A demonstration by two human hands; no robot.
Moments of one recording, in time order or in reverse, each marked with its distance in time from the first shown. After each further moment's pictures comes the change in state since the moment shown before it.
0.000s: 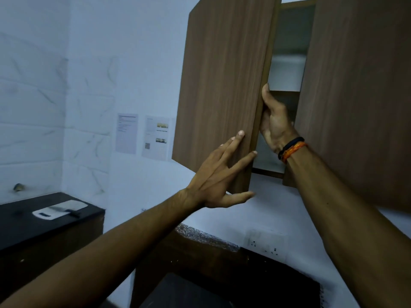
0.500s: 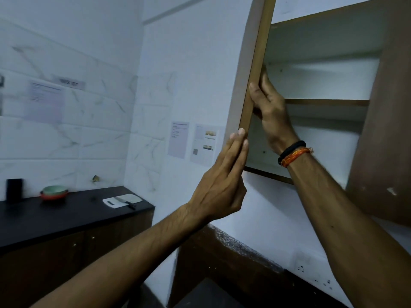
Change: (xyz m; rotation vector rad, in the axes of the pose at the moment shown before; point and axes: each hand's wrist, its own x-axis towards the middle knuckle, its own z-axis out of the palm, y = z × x) left_hand -0.040 0.018 -0.095 0.167 0.100 -0.231; right_hand 0.007 -0.014 0.111 -0.139 -0.233 -0.321
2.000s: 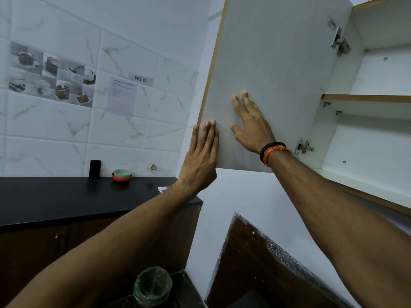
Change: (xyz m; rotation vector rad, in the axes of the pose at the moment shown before) left_hand -0.085 -0.218 -0.081 0.853 -0.311 -0.348; right_hand 0.062 0.098 0.216 -0.764 -0.296 -0.138
